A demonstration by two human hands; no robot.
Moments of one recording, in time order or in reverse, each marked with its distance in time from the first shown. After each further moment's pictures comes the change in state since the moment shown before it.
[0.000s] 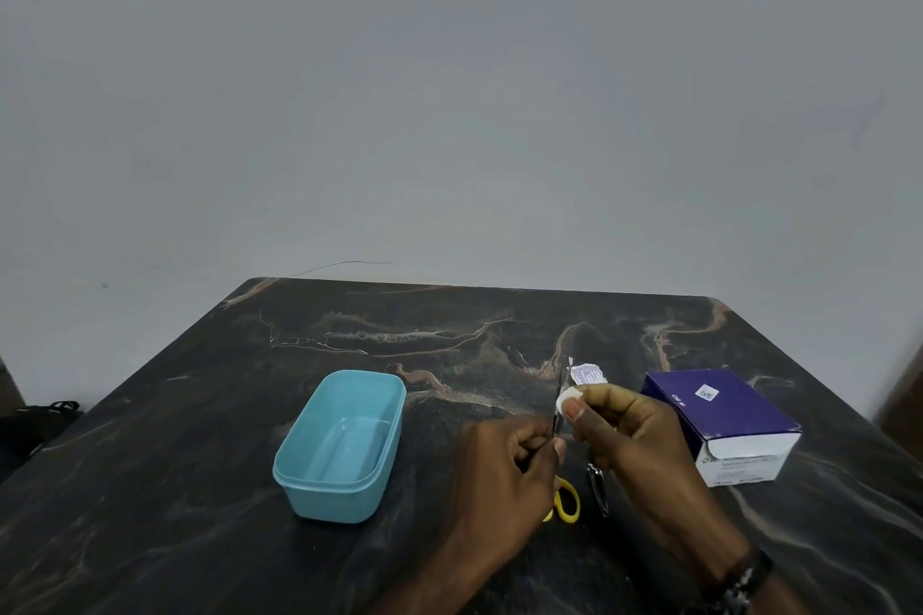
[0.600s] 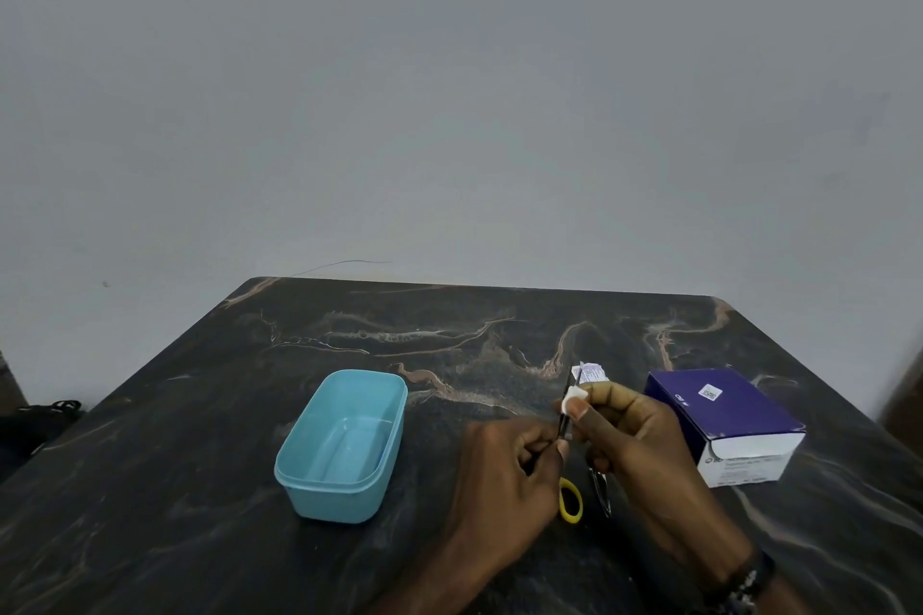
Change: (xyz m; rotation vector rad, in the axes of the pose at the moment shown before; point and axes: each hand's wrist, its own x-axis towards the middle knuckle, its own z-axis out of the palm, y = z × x) left_hand 0.000 -0.002 -0.001 0.068 -0.004 0.090; right_hand 0.000 -0.001 0.002 0.023 -0.024 0.024
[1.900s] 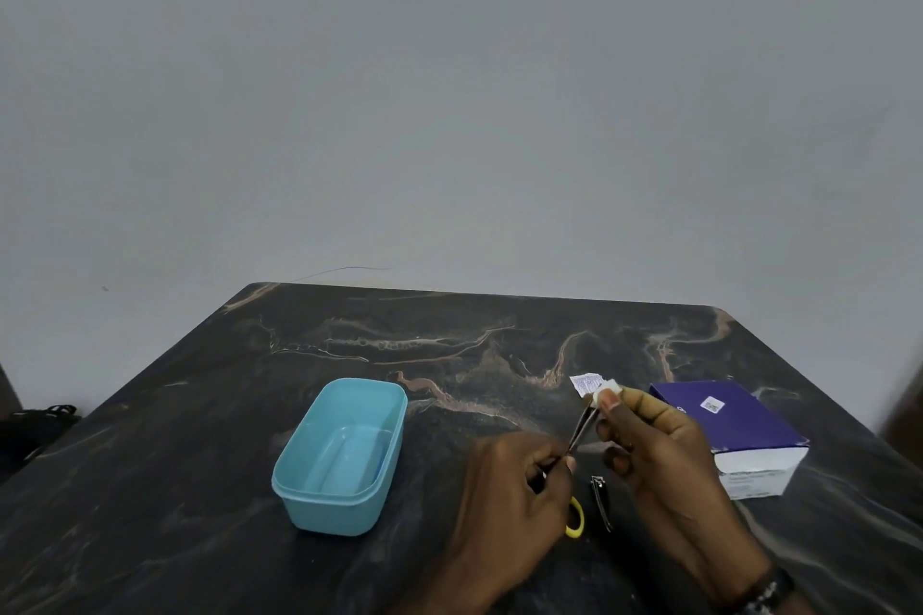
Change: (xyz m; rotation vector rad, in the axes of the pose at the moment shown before) left_hand -0.001 0.003 0.001 0.084 0.001 0.099; right_hand 0.002 -0.007 -0.005 0.208 0.135 0.077
